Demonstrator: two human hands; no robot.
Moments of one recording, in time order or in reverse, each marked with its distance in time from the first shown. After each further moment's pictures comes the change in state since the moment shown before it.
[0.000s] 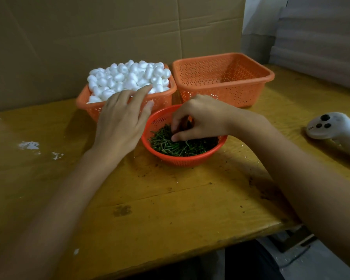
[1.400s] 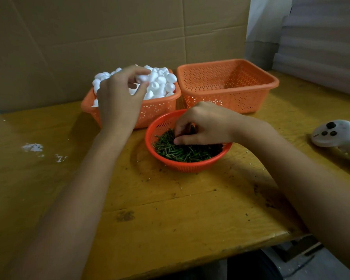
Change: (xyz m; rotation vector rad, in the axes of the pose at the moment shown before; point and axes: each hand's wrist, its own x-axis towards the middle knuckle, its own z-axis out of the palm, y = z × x) left_hand 0.043 0.004 -0.012 -0.443 0.327 -0.182; right_hand 0.002 -0.002 0.000 0.011 -0.023 -0.028
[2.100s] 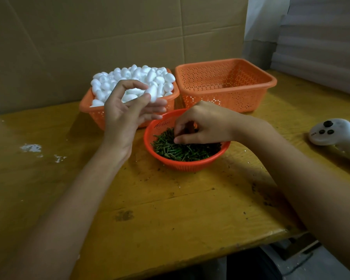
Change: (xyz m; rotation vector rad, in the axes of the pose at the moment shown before) left_hand -0.043 0.006 -0.004 -0.917 -0.230 -0.241; right_hand -0.002 0.002 0.000 0.034 -0.001 0.013
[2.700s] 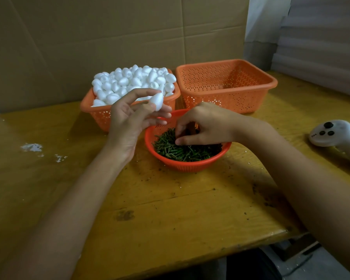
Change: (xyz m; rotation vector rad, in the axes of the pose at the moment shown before) left_hand -0.002 -0.006 0.001 -0.040 -0.060 -0.060; right_hand -0.001 0.001 0.001 0.000 0.002 0.013
